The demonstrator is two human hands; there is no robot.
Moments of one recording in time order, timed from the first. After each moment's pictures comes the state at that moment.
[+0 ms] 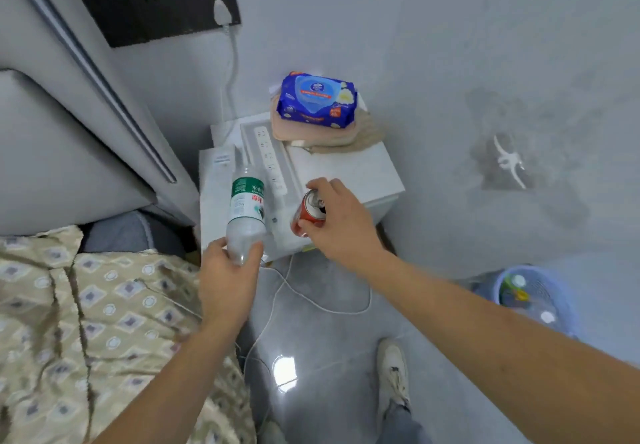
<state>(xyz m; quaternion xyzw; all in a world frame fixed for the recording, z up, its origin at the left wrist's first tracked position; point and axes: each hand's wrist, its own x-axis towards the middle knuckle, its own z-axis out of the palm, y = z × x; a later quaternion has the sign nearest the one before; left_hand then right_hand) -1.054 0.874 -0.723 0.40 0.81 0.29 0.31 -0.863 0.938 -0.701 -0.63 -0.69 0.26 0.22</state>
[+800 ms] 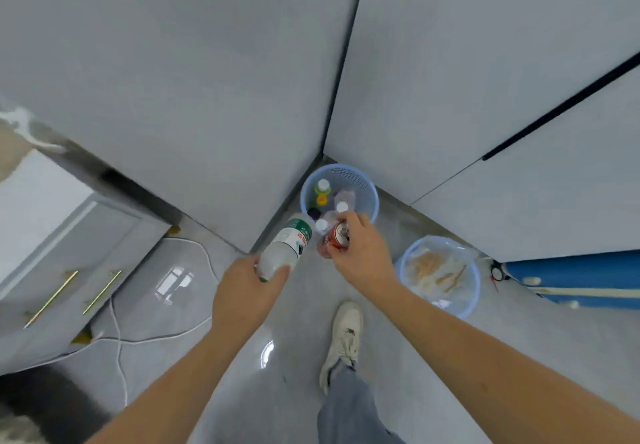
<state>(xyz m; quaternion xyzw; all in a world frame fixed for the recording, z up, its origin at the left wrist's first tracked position) -0.592 0.756 -0.798 0.72 0.56 -0.03 0.41 -0.405 0.659 -0.825 -0.88 -0.36 0.21 0.24</state>
